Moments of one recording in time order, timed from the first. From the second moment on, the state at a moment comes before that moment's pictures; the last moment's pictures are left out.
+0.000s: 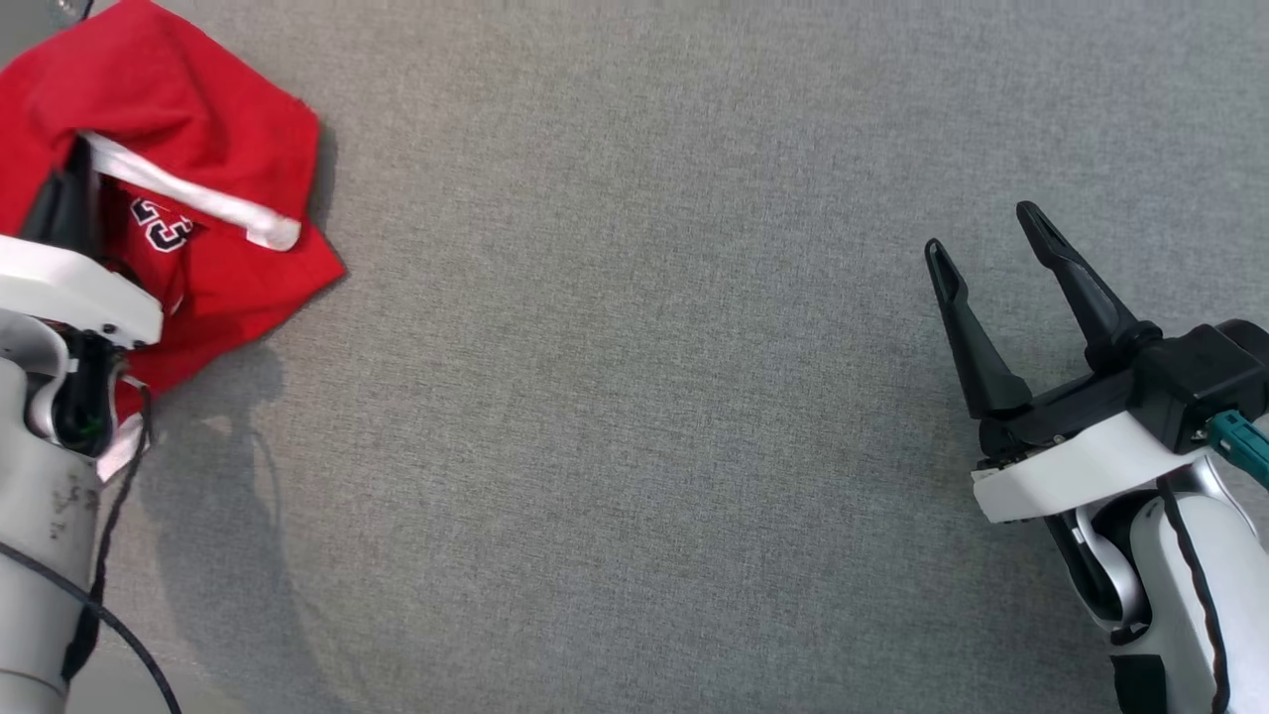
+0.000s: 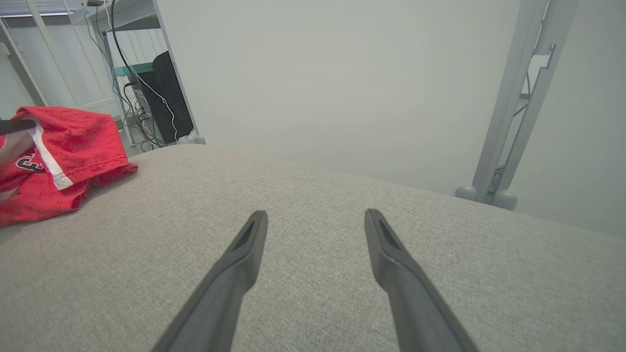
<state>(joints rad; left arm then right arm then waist) -0.83 0.36 -0.18 0.92 -0.69 -0.13 -0.17 -0.37 -0.21 0.22 0.03 0.18 0.13 -0.12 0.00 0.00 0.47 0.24</state>
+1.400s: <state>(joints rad) -0.12 0.36 -0.22 -0.08 -0.54 0.16 -0.11 -0.16 -0.12 0.19 0.07 0.24 0.13 -0.18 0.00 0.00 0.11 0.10</state>
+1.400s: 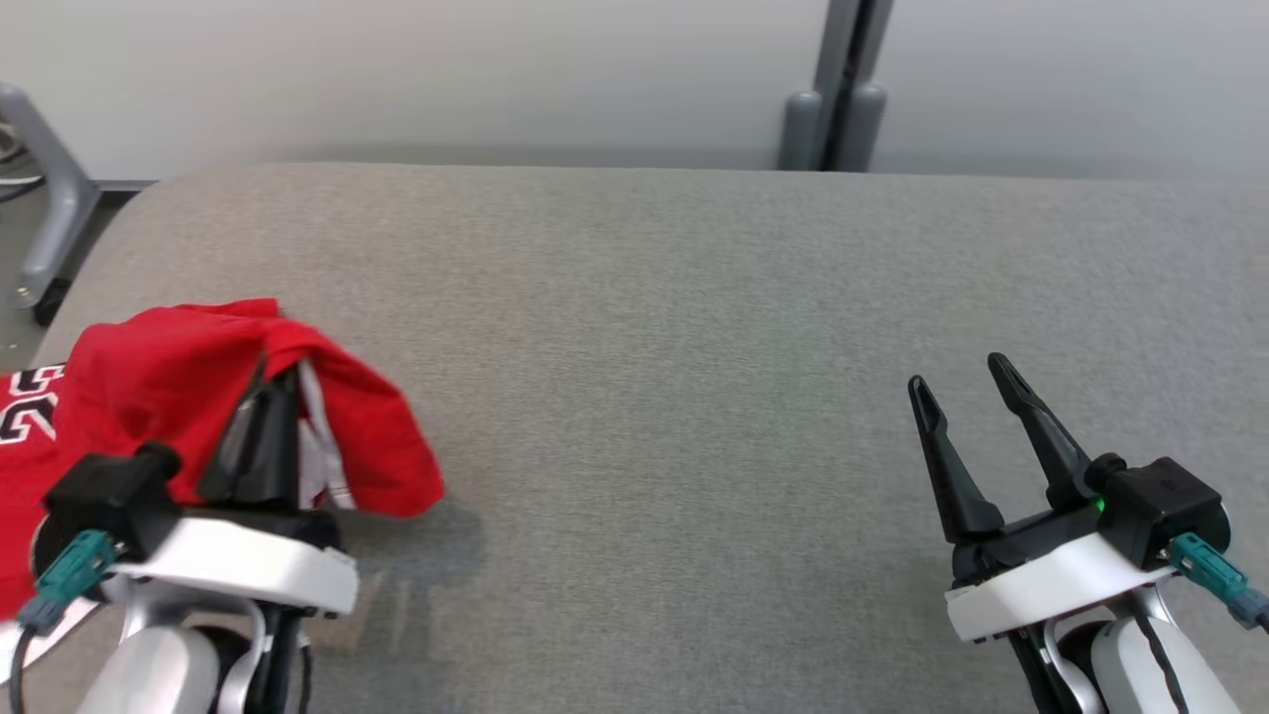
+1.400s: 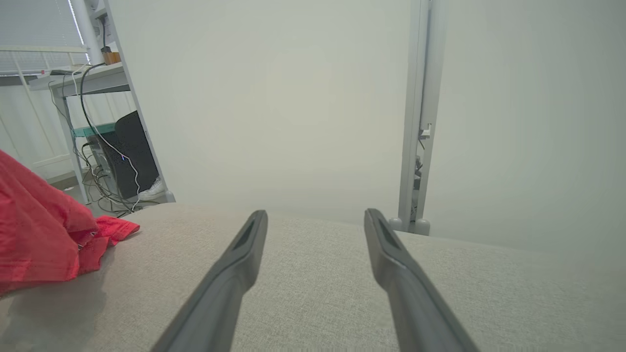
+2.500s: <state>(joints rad) -0.48 0.19 -0.58 0.24 -0.47 -0.05 0.05 -0.22 -0.05 0.13 0.12 0.24 0.13 -0.26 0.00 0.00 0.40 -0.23</state>
